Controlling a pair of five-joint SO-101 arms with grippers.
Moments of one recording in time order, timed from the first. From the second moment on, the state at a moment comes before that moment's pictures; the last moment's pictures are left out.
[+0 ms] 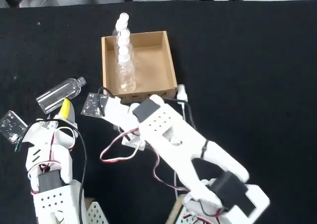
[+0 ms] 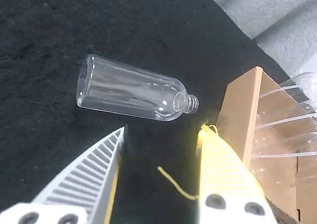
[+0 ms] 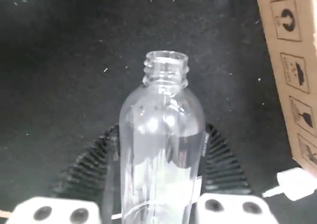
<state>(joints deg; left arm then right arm) -21.3 -97.9 95.8 35.8 30.6 -42.7 -11.5 31.0 68.8 32.1</state>
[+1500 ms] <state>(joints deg) -21.3 -97.9 96.0 35.8 30.6 -20.2 -43.0 38.1 72.4 21.8</state>
